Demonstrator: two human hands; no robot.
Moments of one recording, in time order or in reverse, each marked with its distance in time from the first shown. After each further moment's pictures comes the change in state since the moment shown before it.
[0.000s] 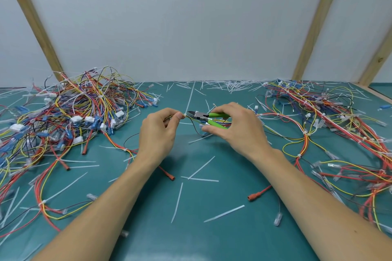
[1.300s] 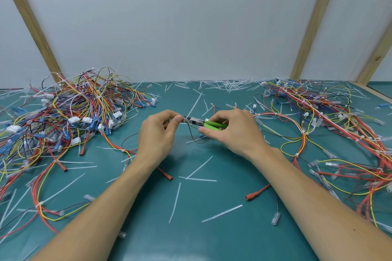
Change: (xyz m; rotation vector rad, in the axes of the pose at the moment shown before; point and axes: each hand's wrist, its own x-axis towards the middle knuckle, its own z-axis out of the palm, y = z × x) left_hand -0.001 -0.003 0.004 0.025 -0.039 0.029; right_hand 0.002 0.007 0.004 0.050 -0.083 0.038
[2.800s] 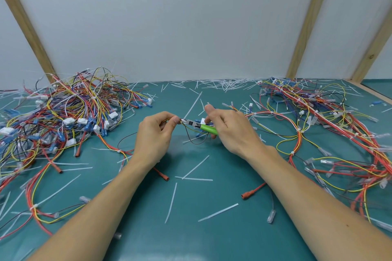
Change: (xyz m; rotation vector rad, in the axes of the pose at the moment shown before) left_hand -0.005 0.008 -0.003 -0.056 -0.052 -0.037; right_hand 0.002 0.000 0.004 0.024 -0.082 0.107
